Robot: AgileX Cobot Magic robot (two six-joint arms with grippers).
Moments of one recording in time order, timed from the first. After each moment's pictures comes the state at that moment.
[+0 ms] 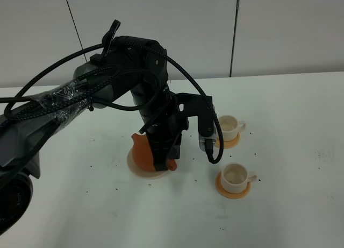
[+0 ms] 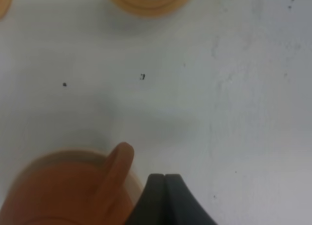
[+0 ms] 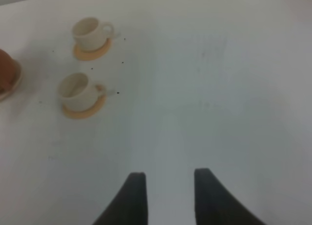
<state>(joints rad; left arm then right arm) -0.56 2.18 -1.88 -0.08 1.19 1.09 -0.04 -0.01 -0.48 0.23 1.07 -0.05</state>
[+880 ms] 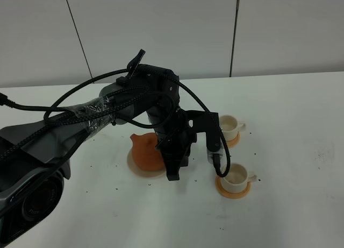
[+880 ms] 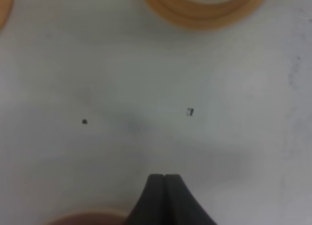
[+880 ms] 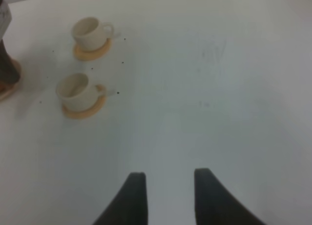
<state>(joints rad) -0.57 2.32 -1.88 -0.06 1.00 1.09 -0.04 -0.01 -0.48 0.23 1.07 -0.05</state>
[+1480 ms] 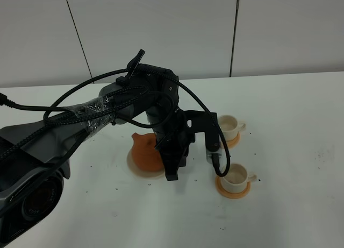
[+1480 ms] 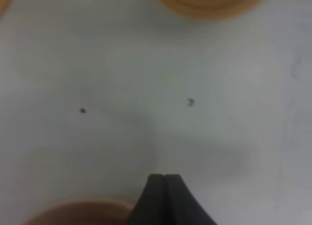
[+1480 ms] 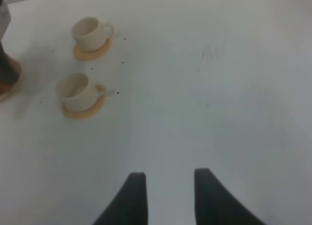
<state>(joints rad) -0.57 2.32 -1.88 -0.05 1.03 1.07 -0.04 -0.01 -0.48 0.23 1.07 -0.05</state>
